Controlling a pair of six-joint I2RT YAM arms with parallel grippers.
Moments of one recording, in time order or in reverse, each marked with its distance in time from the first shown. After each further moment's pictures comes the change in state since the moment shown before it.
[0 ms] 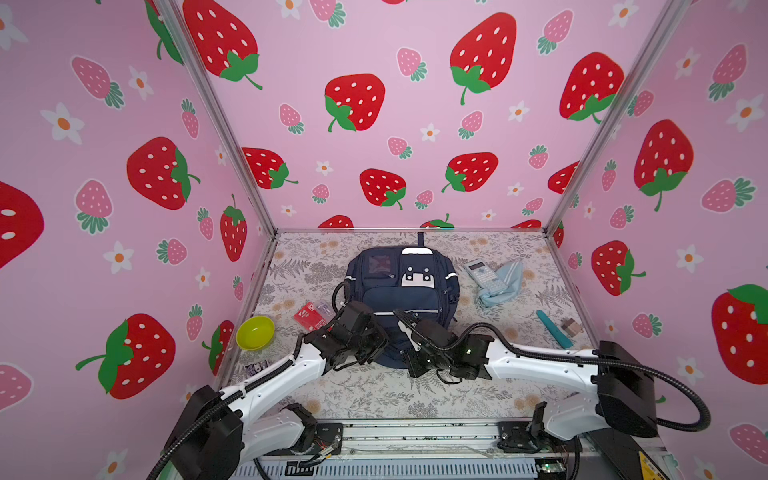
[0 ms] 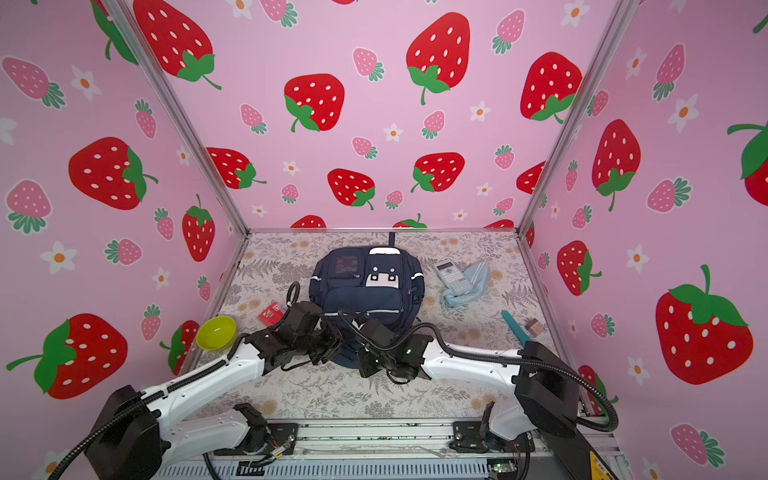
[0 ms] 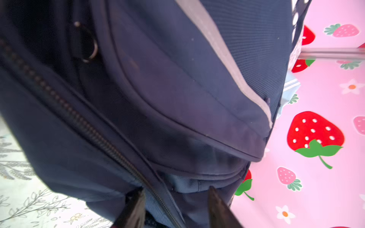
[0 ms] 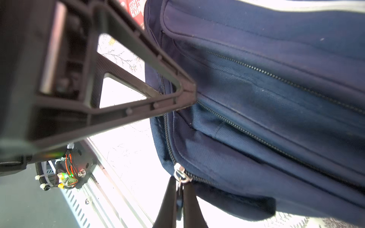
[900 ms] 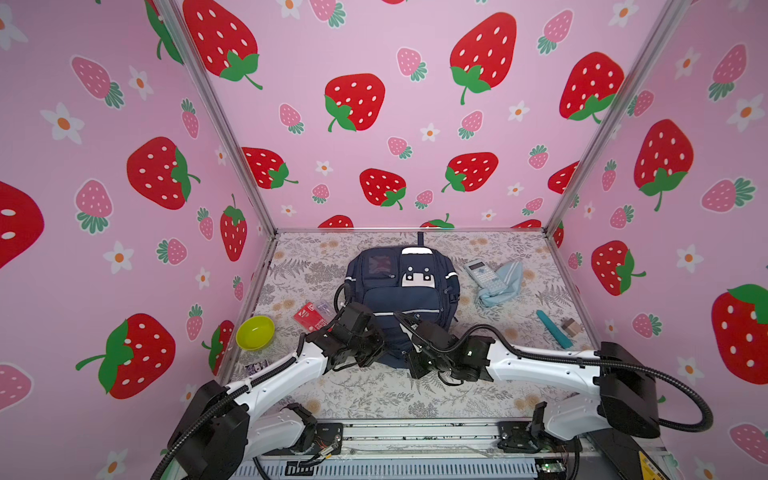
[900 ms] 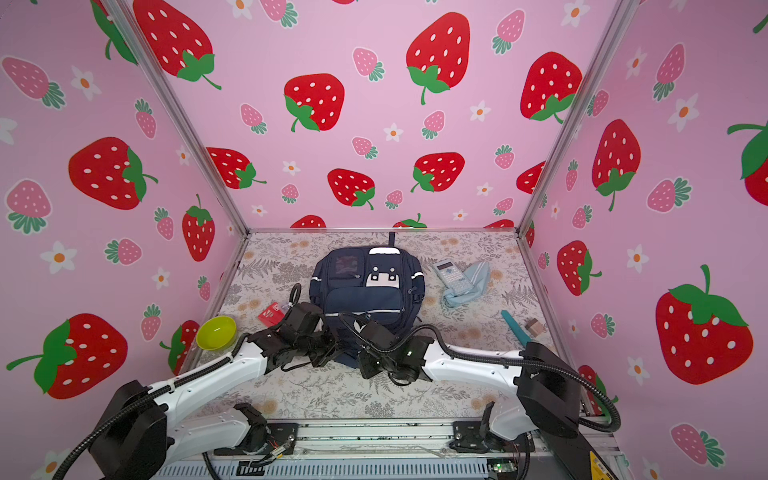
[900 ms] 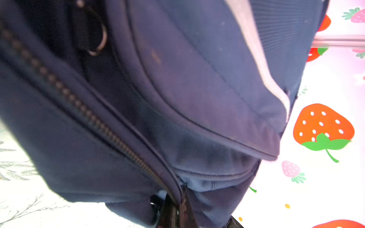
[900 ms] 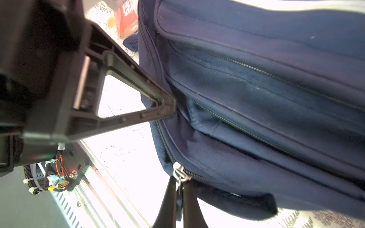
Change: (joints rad) left arm 0.030 0.021 -0.006 0.006 0.070 0.057; right arm 0.011 -0.032 -0.024 -0.013 0.046 0.002
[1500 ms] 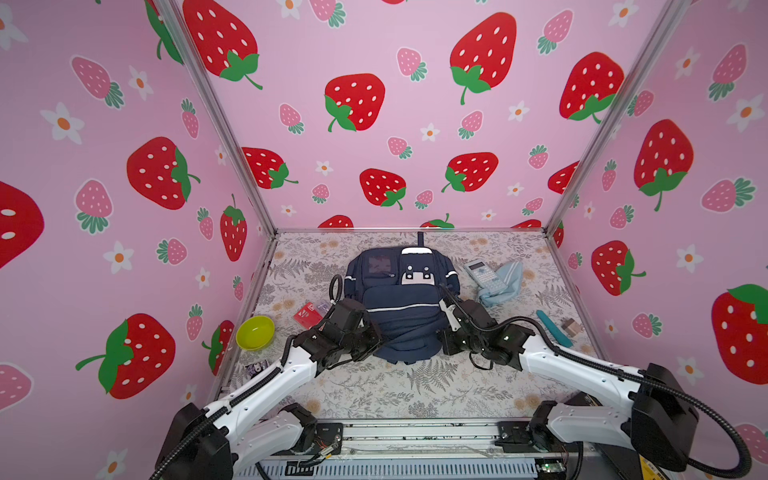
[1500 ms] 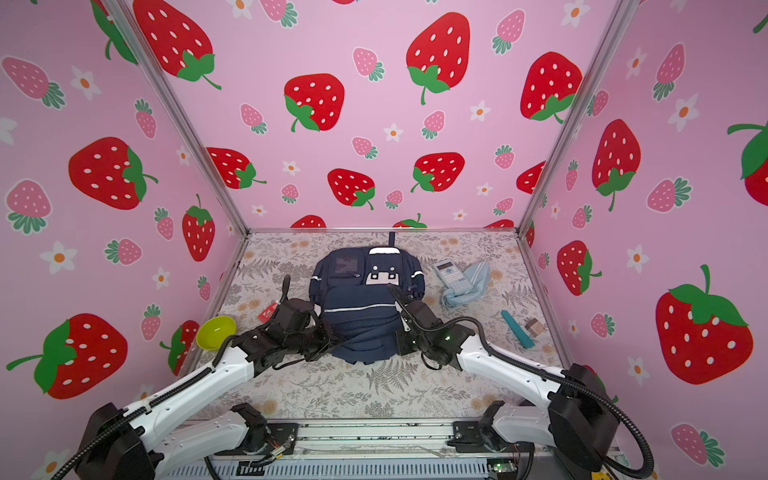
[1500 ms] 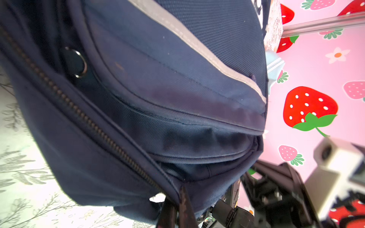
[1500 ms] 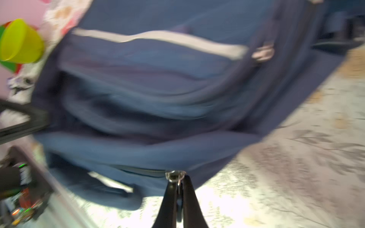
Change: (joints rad) left arm 0.018 -0.107 0.050 -0.095 -0.041 0.153; right arm -0.377 -0.176 -0.135 -0.054 -0.033 -0.138
